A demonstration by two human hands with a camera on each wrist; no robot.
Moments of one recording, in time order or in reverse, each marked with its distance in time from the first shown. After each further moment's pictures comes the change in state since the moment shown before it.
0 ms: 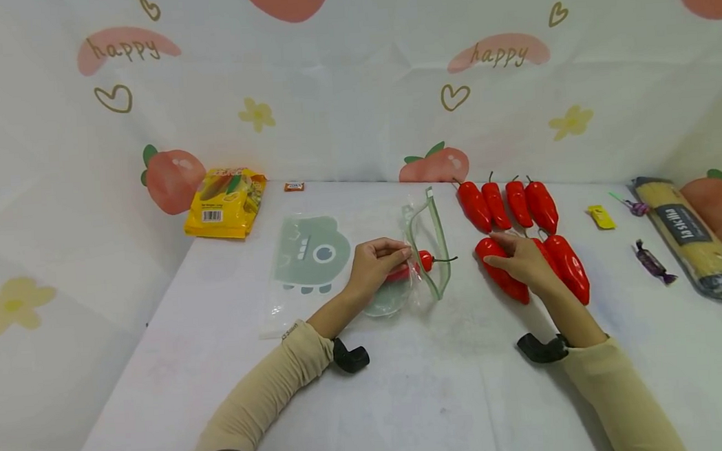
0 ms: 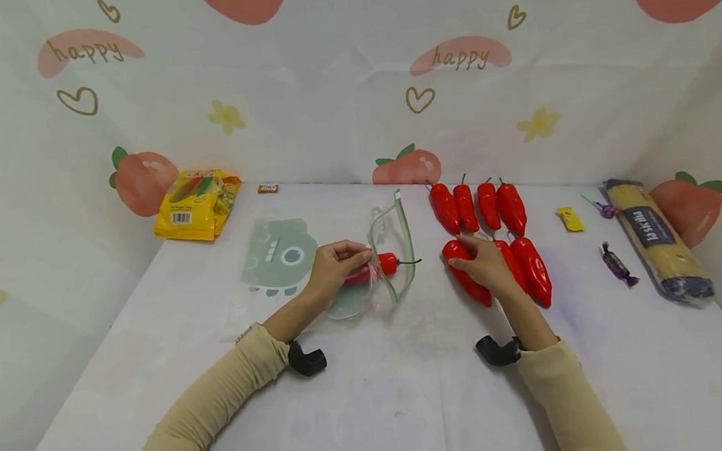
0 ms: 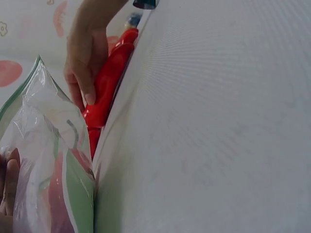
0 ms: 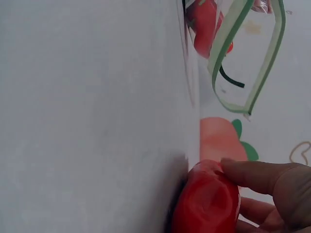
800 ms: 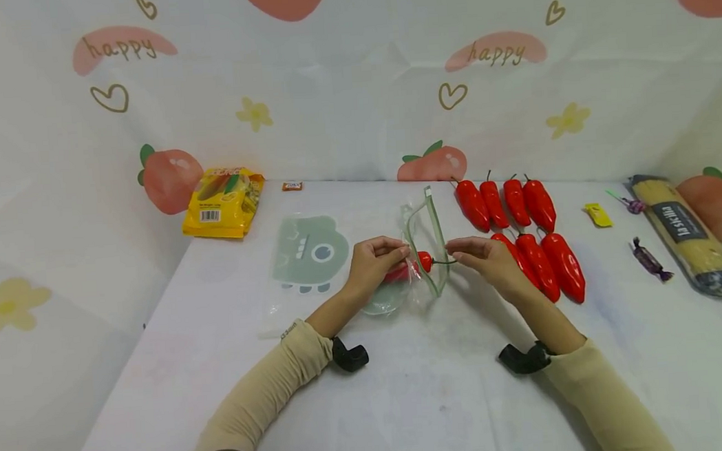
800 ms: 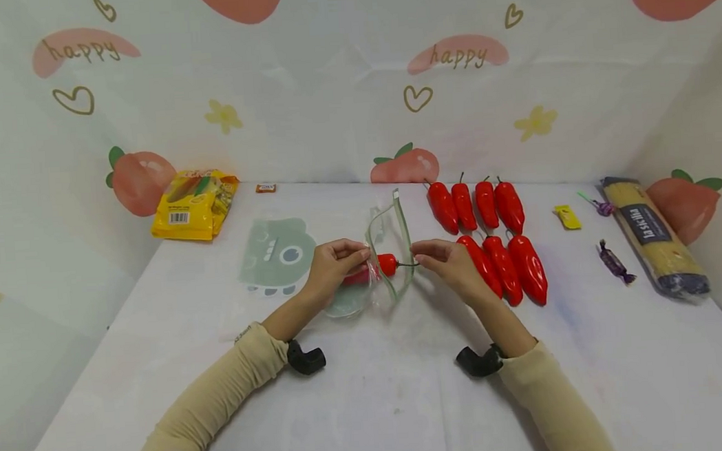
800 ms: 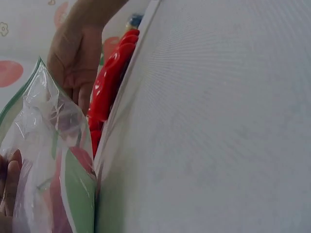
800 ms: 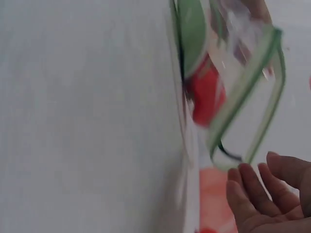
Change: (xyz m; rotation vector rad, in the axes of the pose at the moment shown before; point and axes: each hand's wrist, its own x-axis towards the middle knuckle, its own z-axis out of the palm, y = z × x) left_hand -0.001 0.002 0.000 0.016 0.008 0.005; right_hand -0.010 -0.027 0.038 0.367 -0.051 -0.253
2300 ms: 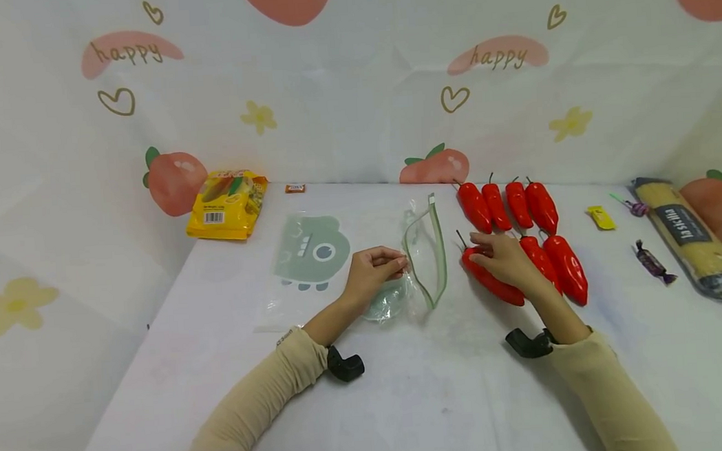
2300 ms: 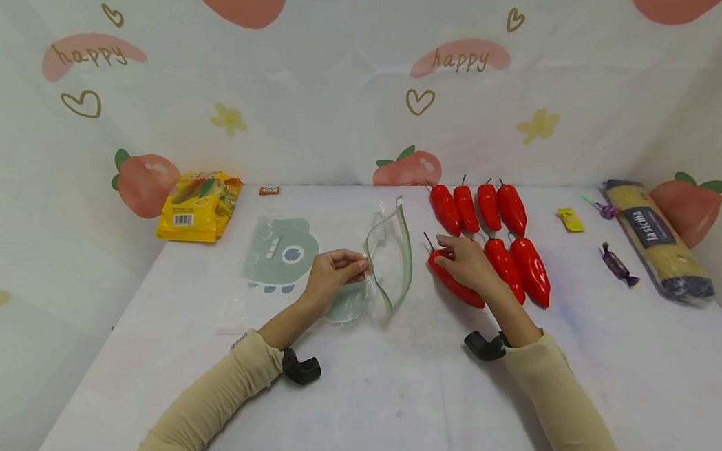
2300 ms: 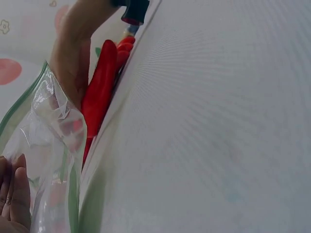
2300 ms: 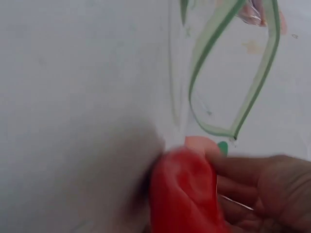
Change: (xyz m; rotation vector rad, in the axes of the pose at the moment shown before) left_hand -0.008 -0.008 -0.007 0.021 -0.018 0.020; right_hand 0.008 -0.004 -0.024 -0.553 -0.037 0.040
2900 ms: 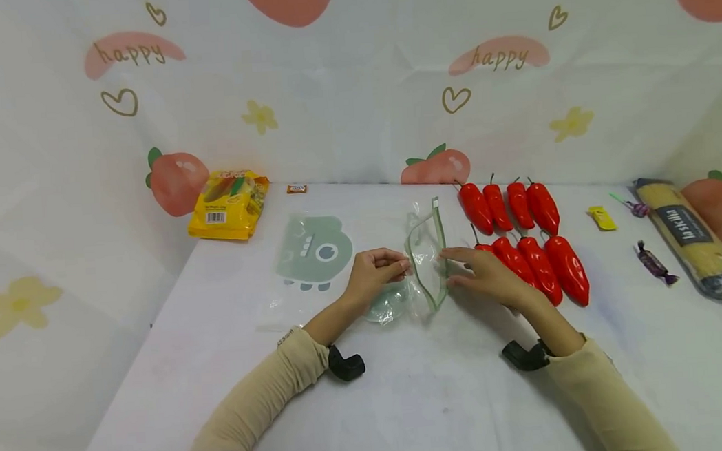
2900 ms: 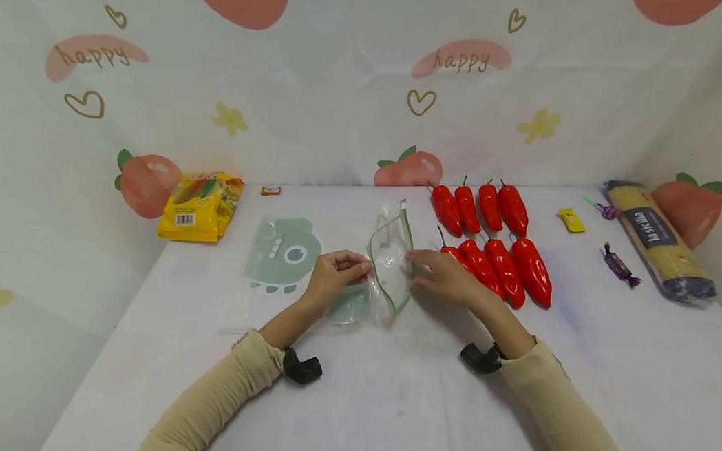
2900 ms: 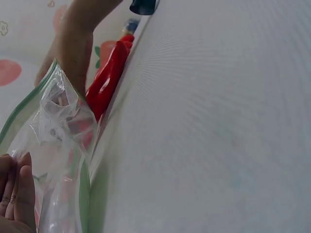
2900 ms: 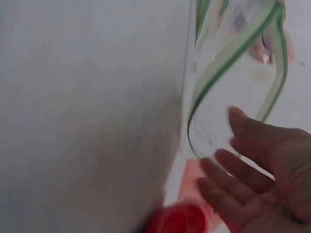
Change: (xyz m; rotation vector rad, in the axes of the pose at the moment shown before) left_hand -0.002 0.002 -0.001 0.028 -0.027 -0.041; right_hand -0.007 -0.015 0.025 -0.035 0.006 -0.331
